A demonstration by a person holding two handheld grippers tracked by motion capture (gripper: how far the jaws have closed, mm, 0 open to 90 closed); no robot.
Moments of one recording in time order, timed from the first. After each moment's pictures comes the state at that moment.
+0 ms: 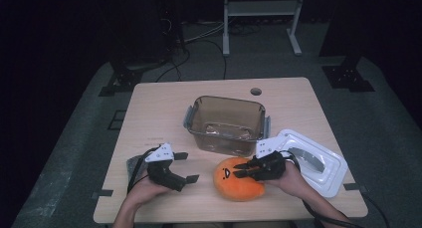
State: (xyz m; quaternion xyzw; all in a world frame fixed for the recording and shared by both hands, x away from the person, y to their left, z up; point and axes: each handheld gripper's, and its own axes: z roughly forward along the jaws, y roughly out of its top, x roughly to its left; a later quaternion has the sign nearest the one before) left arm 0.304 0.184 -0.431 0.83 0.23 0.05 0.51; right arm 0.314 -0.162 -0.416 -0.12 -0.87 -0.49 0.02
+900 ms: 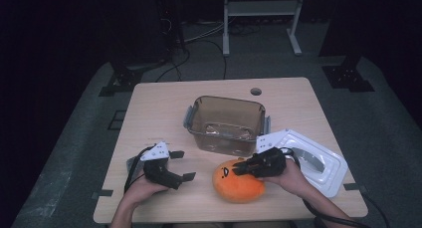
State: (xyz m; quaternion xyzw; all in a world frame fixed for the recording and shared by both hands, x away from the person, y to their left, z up) left arm 0.306 0.194 -0.430 0.82 0.25 0.06 0.51; right arm 0.315 -0.160 -0.402 -0.14 -0.86 -0.49 0.05
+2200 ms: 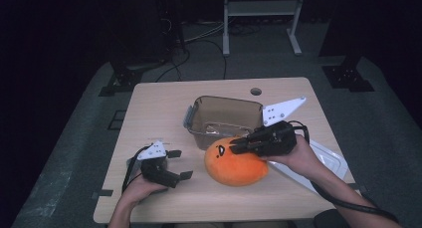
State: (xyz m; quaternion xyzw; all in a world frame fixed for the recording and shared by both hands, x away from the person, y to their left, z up) left arm 0.309 0.202 -0.431 0.82 0.25 0.06 0.52; right arm 0.308 -0.154 -0.283 -0.10 -0.84 -0.53 0.02
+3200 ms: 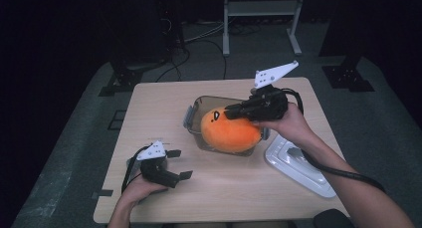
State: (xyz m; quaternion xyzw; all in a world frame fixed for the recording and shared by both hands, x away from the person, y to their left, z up) left arm 0.308 0.202 -0.431 0.81 0.25 0.06 0.52; right arm 0.366 -0.143 -0.245 -0.13 -0.84 -0.52 -0.02
